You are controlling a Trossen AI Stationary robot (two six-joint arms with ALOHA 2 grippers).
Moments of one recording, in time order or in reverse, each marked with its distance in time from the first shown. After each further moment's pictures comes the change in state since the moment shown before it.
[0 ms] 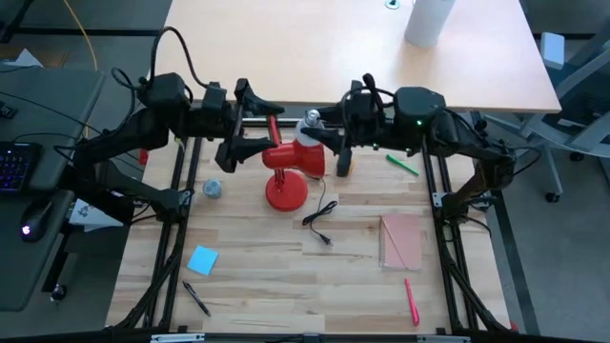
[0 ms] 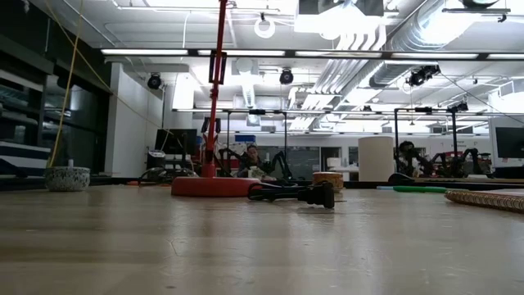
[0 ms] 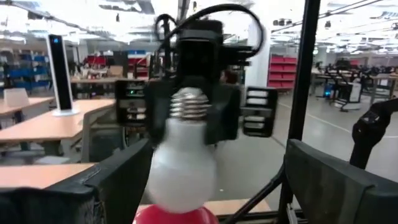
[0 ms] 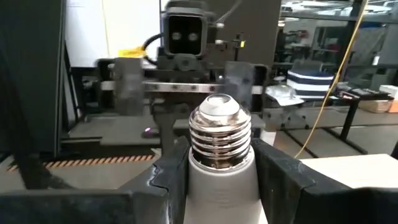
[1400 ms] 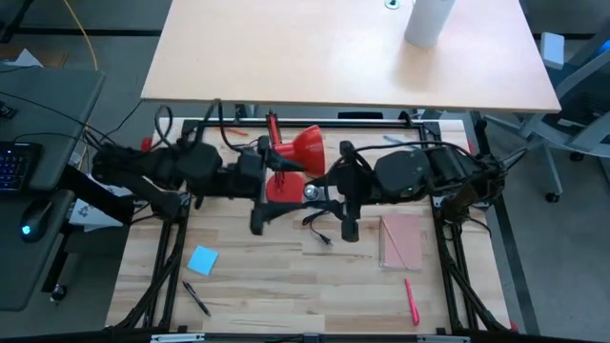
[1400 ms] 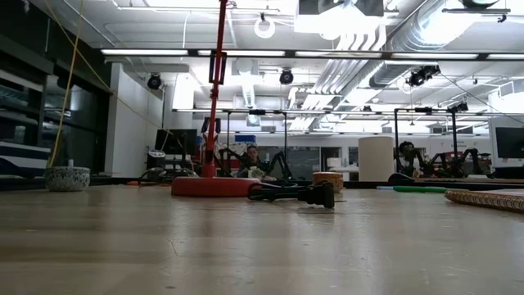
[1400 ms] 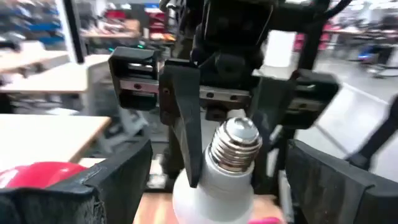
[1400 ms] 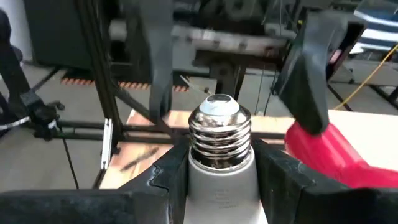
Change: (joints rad) left arm -0.447 0.189 0.114 -0.111 -0.558 -0.004; right arm 0.283 0.143 0.211 -0.390 0.122 0.062
